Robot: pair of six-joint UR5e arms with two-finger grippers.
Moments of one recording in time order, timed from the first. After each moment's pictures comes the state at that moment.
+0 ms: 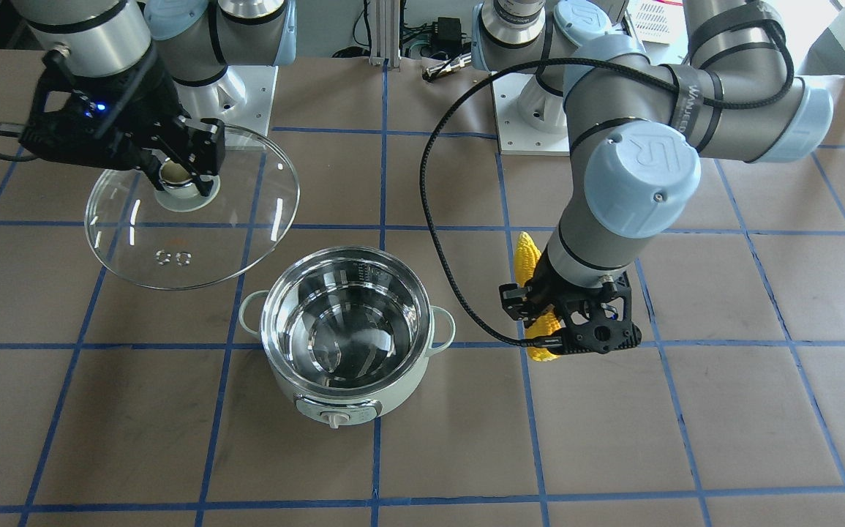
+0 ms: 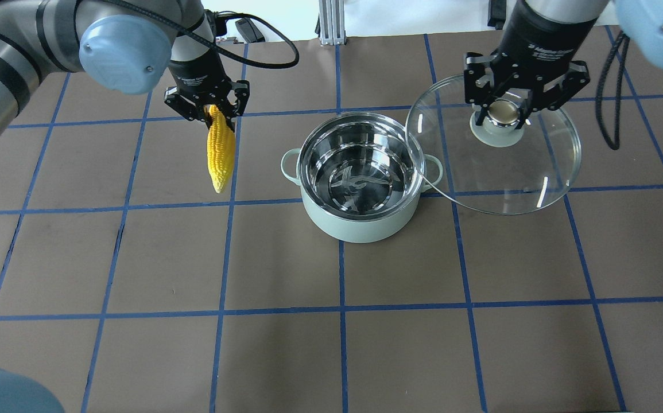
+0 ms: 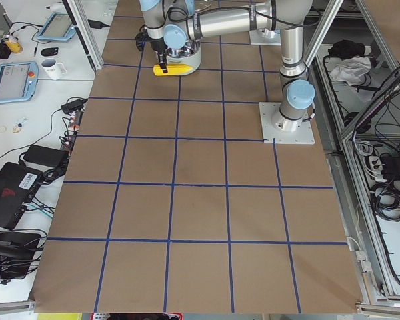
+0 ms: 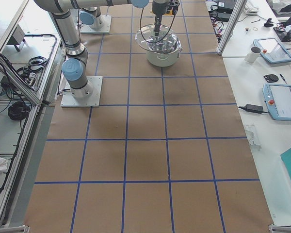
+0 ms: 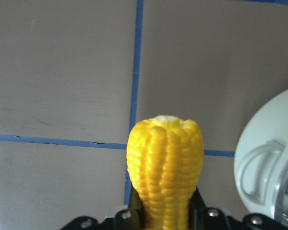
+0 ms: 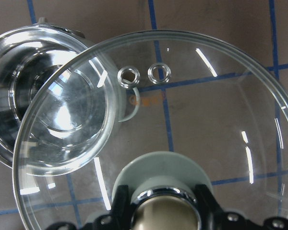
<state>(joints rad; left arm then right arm) -1.65 -1.91 -1.43 -1.44 1.60 -0.17 1.59 -1.54 1.47 -1.48 -1.54 0.17</state>
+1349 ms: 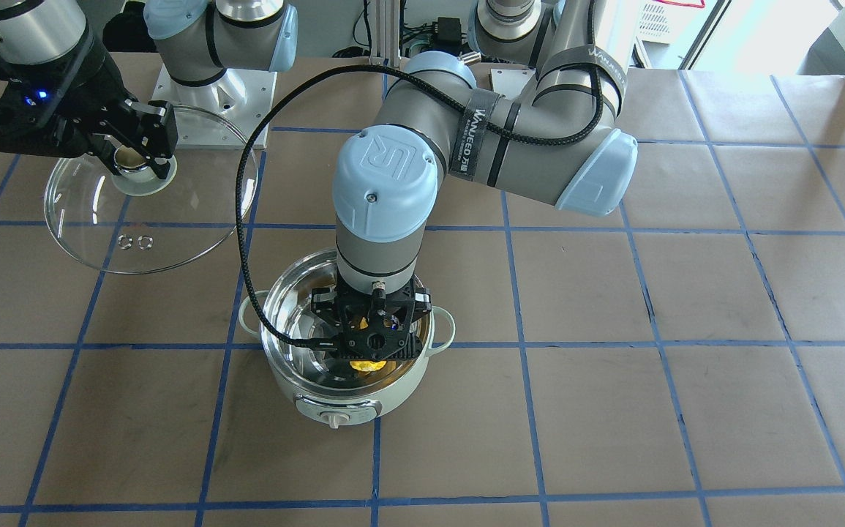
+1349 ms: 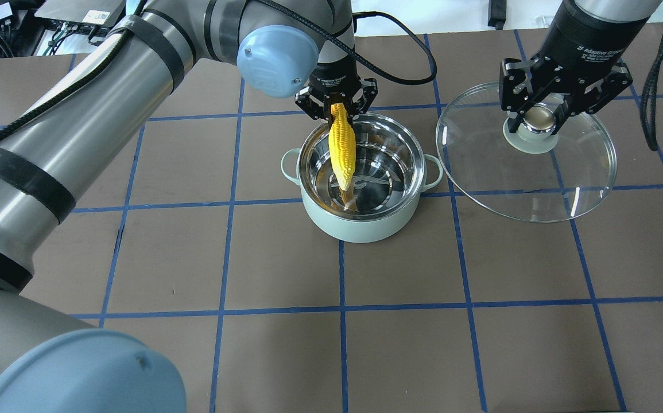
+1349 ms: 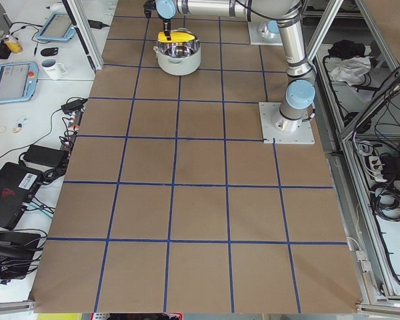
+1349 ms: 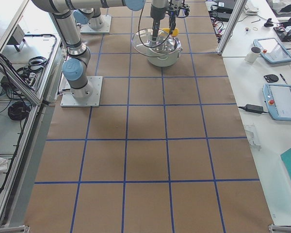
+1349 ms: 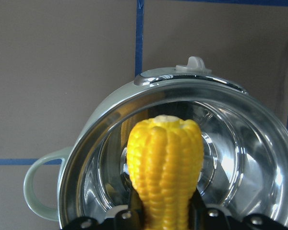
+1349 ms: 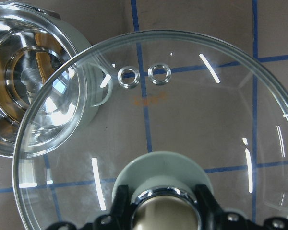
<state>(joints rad) -1.93 -2.10 -1.21 -1.41 1.50 -0.39 1.51 -1.58 1.48 -1.41 -1.55 0.04</state>
